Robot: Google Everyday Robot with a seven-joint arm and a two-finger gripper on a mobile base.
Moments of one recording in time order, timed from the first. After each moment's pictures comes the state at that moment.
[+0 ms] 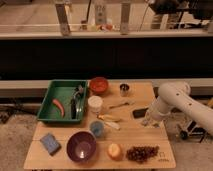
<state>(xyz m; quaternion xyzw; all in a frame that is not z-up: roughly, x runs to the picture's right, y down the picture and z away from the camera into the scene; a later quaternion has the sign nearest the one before) 0.253 0.161 0.765 -0.31 -0.14 -0.12 0.93</state>
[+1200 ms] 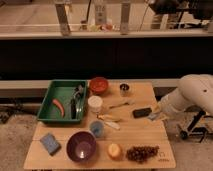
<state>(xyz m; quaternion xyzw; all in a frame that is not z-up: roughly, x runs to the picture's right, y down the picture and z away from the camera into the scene) 0.262 0.123 0.686 -0.25 -0.16 -0.13 0.95</state>
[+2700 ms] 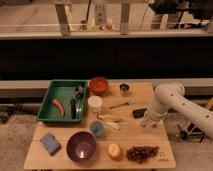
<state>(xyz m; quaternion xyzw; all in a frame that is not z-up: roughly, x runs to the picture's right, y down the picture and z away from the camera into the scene) 0.249 0.189 0.809 -0.35 -0.13 -0.13 0.92</state>
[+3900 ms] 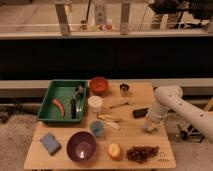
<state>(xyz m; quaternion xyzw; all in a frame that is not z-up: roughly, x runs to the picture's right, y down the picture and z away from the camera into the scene) 0.263 0.210 0.828 -0.39 -0.14 -0.09 0.91</state>
